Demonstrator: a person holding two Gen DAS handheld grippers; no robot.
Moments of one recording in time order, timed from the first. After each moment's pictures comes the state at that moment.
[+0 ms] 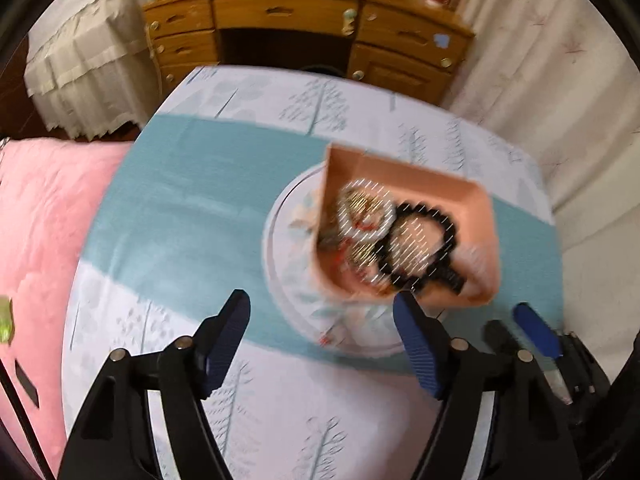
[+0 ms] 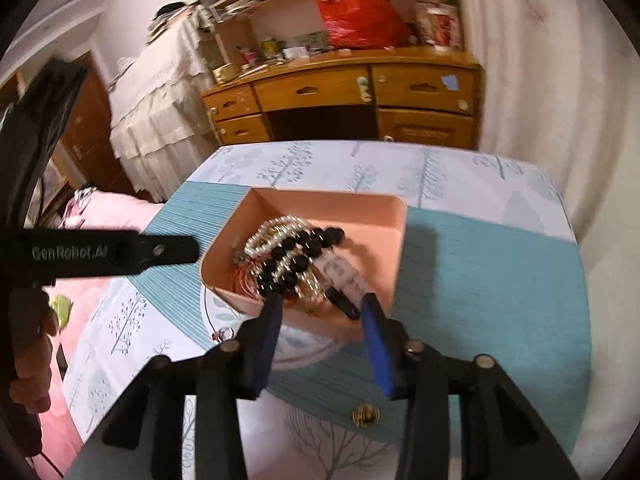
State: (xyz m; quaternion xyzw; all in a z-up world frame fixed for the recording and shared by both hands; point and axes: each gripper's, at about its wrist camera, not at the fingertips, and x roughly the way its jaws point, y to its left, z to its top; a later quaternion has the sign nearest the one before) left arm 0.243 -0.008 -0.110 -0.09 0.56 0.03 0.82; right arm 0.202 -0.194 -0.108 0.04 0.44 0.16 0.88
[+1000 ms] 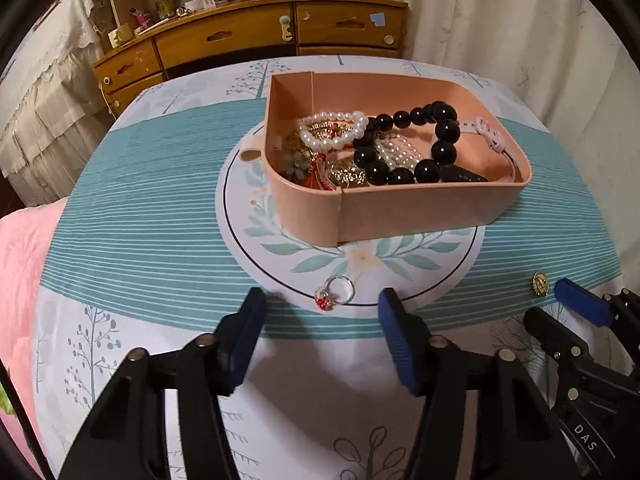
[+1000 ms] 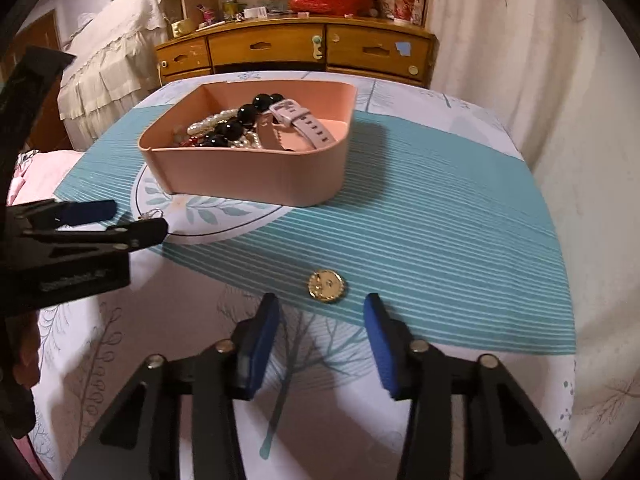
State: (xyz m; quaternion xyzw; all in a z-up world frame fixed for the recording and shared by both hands) left arm 0.195 -0.033 -0.190 0.02 0.50 -0.05 0.87; right arm 0.142 -0.187 -0.170 -0.05 0.46 0.07 0.88
